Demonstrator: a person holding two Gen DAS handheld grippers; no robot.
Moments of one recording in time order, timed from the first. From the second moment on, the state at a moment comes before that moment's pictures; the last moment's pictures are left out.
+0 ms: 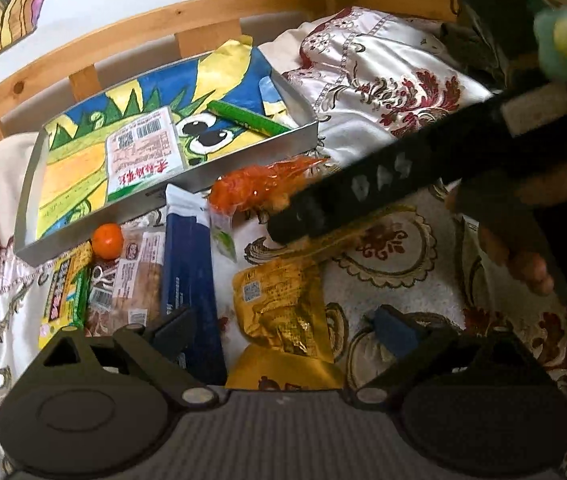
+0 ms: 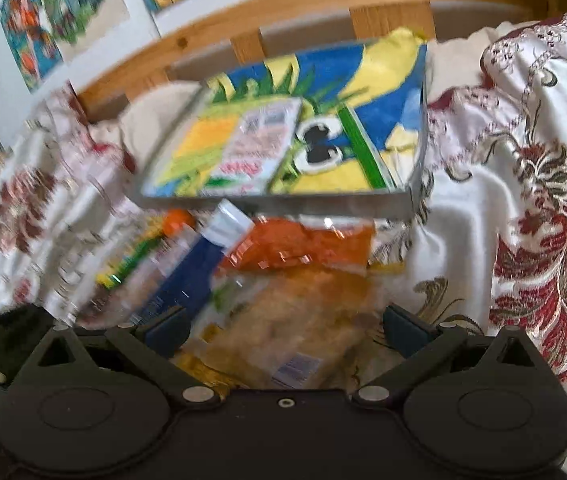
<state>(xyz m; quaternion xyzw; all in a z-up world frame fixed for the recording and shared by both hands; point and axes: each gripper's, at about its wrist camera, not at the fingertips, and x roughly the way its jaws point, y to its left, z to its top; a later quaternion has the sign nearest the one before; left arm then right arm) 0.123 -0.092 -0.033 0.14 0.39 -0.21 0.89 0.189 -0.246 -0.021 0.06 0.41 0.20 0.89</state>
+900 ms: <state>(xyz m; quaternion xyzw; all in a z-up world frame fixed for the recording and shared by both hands) 0.162 -0.060 -0.050 -0.03 0.50 -0.21 0.84 0.182 -0.271 -0.008 0.04 0.40 0.21 0.89</state>
